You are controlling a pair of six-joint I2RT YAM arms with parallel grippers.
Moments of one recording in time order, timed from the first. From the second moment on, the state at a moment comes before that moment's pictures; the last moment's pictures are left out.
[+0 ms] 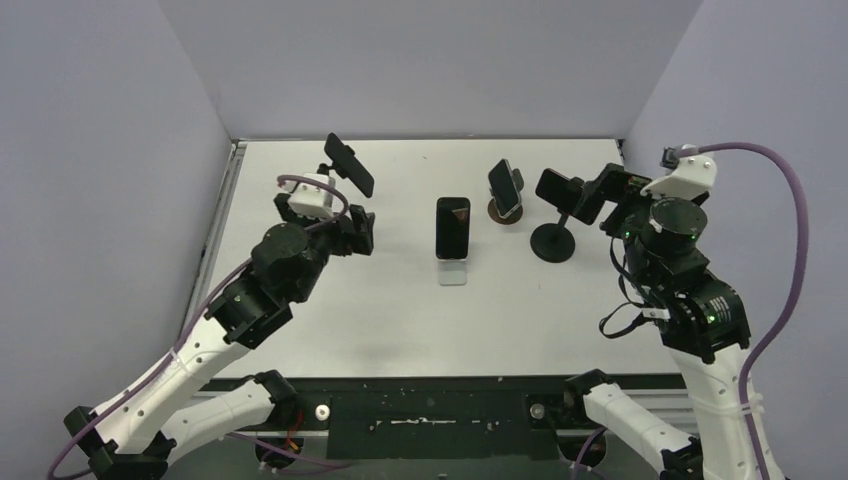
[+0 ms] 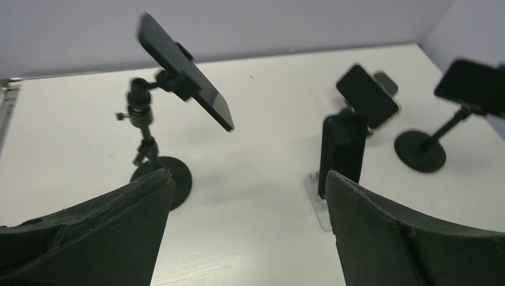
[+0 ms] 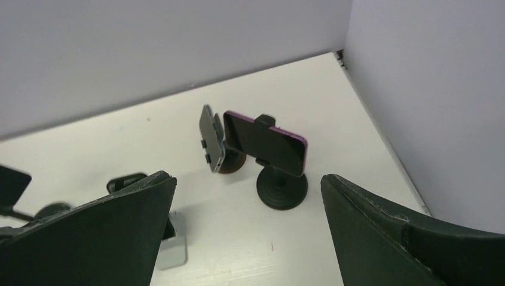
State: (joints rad) left arm -0.79 0.85 1.03 -0.24 -0.58 -0.20; right arm 0.36 0.84 1.43 -0.76 0.54 0.28
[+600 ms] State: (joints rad) left arm -0.79 0.85 0.71 -0.15 -0.05 -0.22; right arm 0.37 0.85 1.10 -0.73 0.17 0.29
